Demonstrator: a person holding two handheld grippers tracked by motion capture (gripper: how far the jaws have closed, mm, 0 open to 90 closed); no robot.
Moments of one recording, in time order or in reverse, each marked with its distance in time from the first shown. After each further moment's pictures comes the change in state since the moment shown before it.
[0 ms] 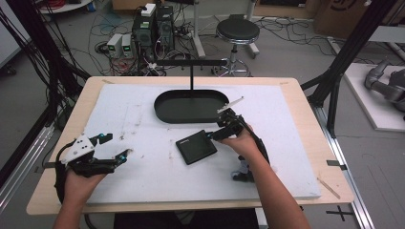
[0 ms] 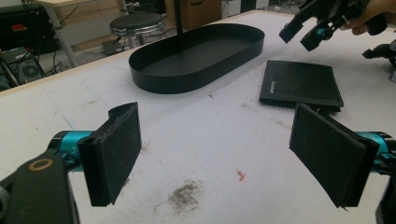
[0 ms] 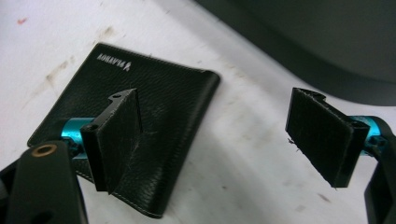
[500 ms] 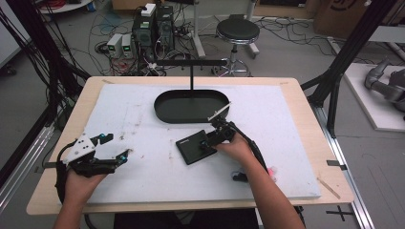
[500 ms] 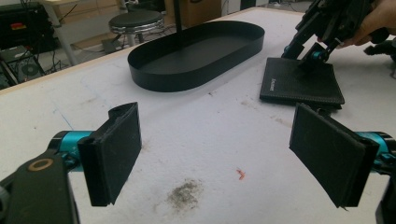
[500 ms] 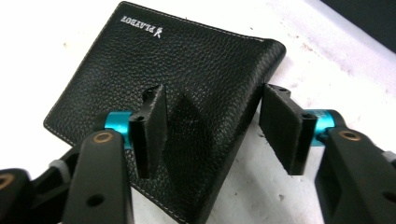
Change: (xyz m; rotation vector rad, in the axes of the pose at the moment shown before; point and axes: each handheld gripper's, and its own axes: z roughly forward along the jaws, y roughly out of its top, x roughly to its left) left arm -0.001 -0.001 0.002 0.010 0.000 0.006; right arm 0.012 -0.001 0.025 0.111 0.091 -0.008
